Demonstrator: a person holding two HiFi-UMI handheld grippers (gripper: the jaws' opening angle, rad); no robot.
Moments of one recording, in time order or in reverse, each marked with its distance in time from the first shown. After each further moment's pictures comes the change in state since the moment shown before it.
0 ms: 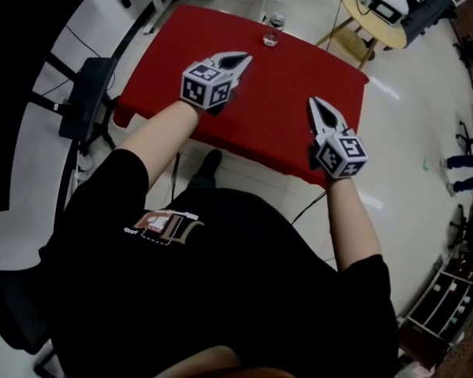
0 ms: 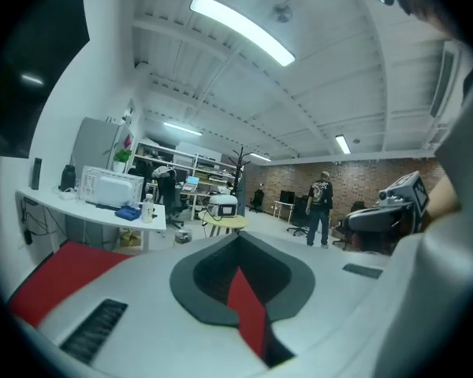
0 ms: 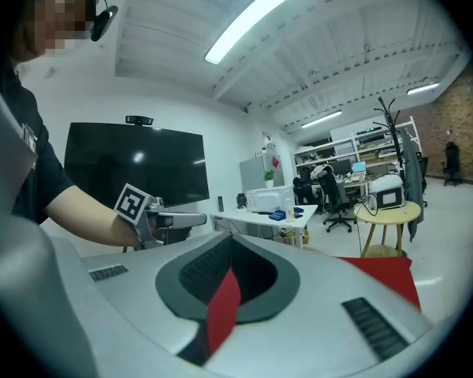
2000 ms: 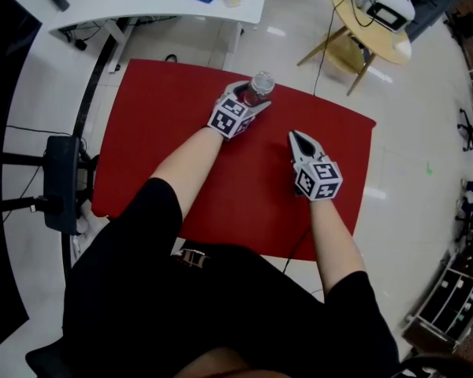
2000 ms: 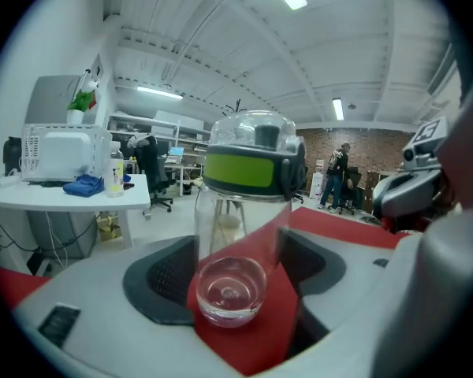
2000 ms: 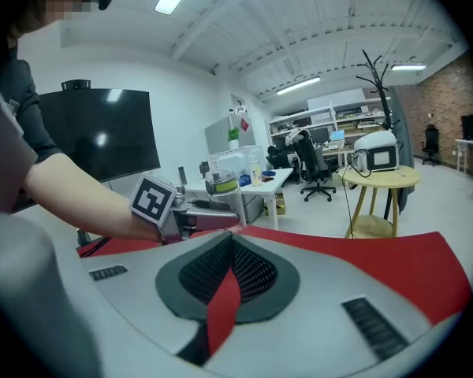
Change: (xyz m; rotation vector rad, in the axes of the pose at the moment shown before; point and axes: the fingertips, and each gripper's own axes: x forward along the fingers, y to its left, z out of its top) left arm 0.358 0.204 -0.131 0.106 0.221 -0.110; right arm 0.275 -0.231 -0.102 0.083 0.187 -0.141
